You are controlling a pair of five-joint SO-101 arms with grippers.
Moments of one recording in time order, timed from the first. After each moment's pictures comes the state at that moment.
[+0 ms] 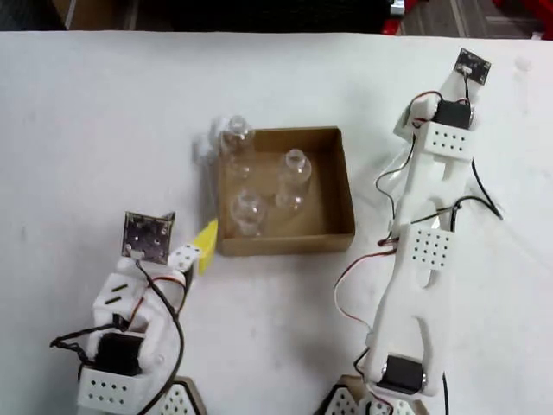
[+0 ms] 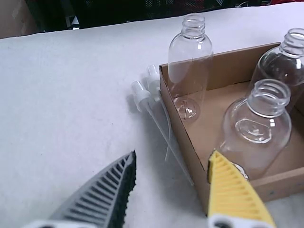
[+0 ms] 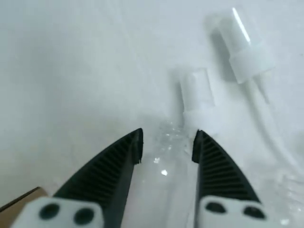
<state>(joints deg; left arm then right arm) 2.5 -104.0 96.9 43.2 -0.7 11.0 73.7 -89.7 87.2 -14.2</state>
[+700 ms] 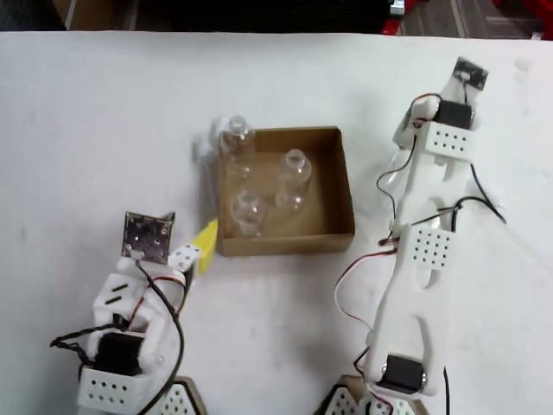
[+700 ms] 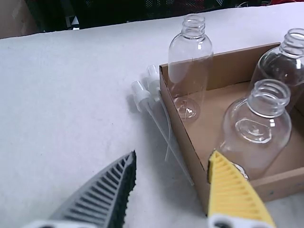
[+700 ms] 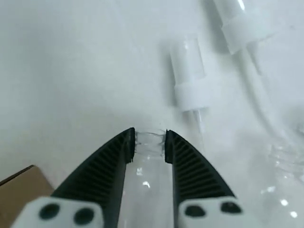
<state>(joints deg) 2.5 -104.0 96.9 43.2 -0.7 11.3 70.6 -90.4 94.6 -14.2</state>
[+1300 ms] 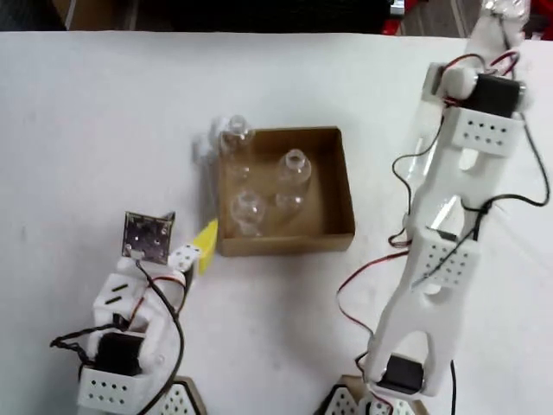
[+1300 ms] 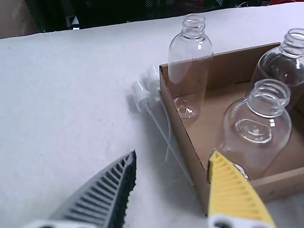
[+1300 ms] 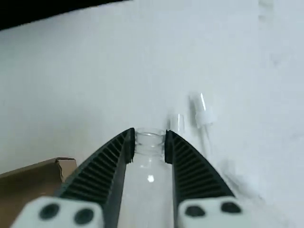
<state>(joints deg) 2.5 -104.0 96.9 43.2 -0.7 12.0 45.4 -90.4 97.8 2.1</state>
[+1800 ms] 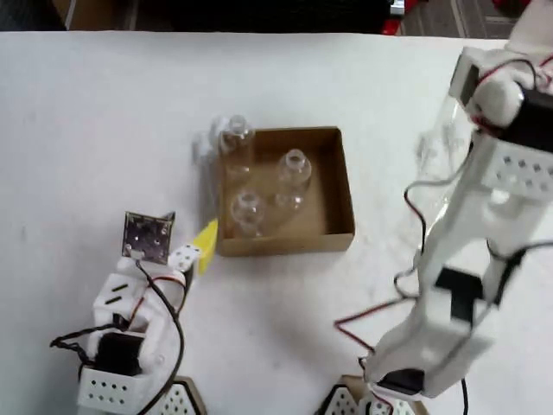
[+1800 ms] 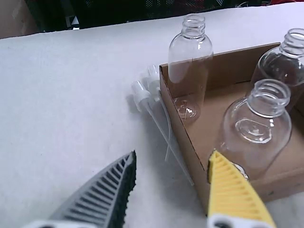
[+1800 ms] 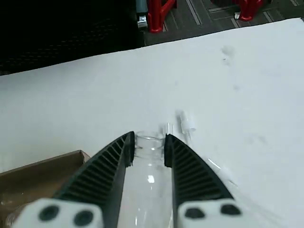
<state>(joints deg) 2.5 -104.0 96.9 43.2 -0.7 13.0 8.4 -61.1 97.9 2.2</state>
